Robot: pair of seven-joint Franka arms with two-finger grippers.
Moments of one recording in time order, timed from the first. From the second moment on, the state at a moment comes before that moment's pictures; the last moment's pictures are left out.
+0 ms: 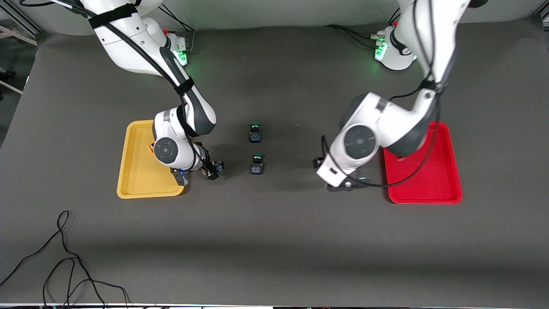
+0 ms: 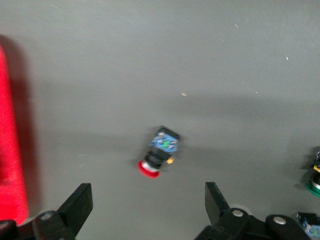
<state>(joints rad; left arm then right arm) -0.38 0.57 -0.20 -1.54 0.02 1.95 -0.67 0.50 0.53 -0.10 -1.99 0.28 2.33 1.29</state>
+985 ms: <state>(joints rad) -0.42 0.67 -0.19 -1.81 0.11 2.40 -0.65 0.50 0.54 -0.08 -2.01 0.29 2.39 1.29</state>
